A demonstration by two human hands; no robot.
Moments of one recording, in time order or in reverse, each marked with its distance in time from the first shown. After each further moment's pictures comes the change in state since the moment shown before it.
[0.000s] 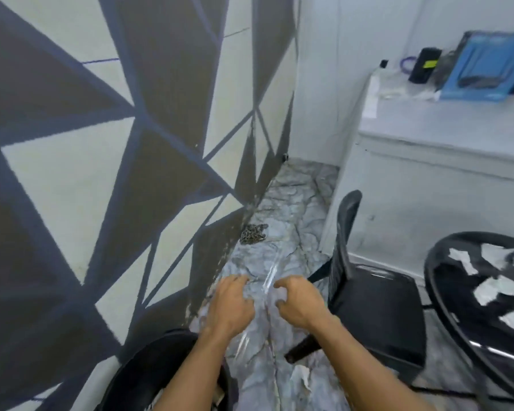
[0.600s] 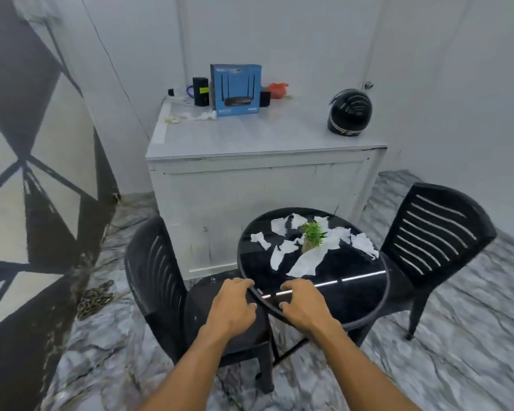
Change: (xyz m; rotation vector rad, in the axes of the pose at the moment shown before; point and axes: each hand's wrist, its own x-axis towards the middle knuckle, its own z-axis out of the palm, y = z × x) left_hand -0.034 0.363 0.213 0.007 -0.397 0.625; right_hand -0.245 0.312 -0.152 0.189 0.432 0.654
